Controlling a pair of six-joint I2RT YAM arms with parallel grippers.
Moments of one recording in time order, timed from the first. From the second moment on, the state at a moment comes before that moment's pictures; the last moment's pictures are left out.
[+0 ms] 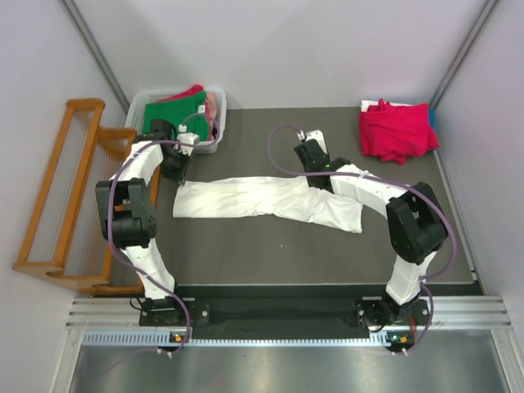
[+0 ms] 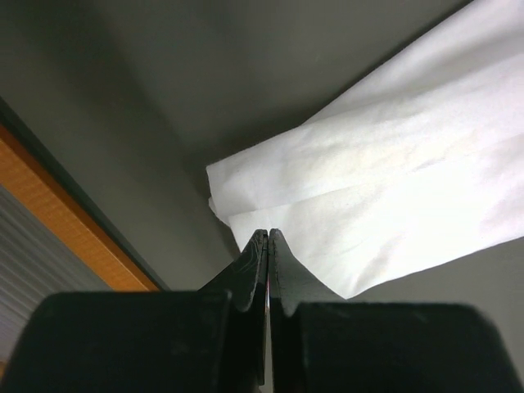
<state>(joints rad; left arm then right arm) 0.07 1.90 1.50 -0.81 0.18 0.43 0.61 1.79 1.28 -0.38 0.53 0.20</state>
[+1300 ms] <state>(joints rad) 0.07 1.90 1.48 -0.81 0.18 0.44 0.58 1.94 1.31 -0.34 0.53 0.18</state>
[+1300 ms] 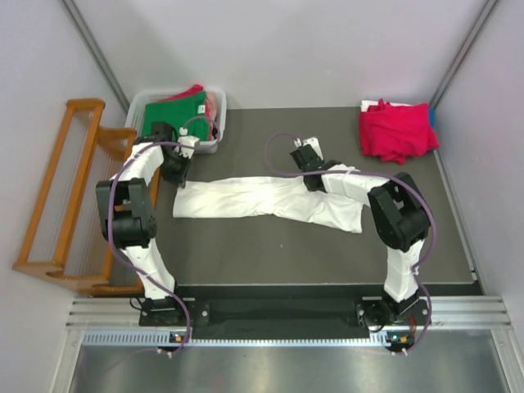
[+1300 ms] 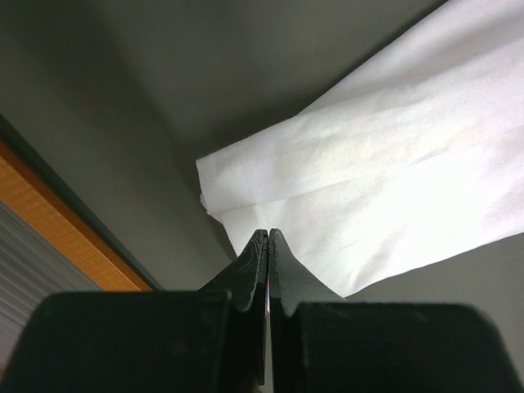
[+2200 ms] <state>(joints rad) 0.07 1.72 1.46 -0.84 0.21 0.44 0.68 1.71 1.15 -0.35 0.68 0.19</state>
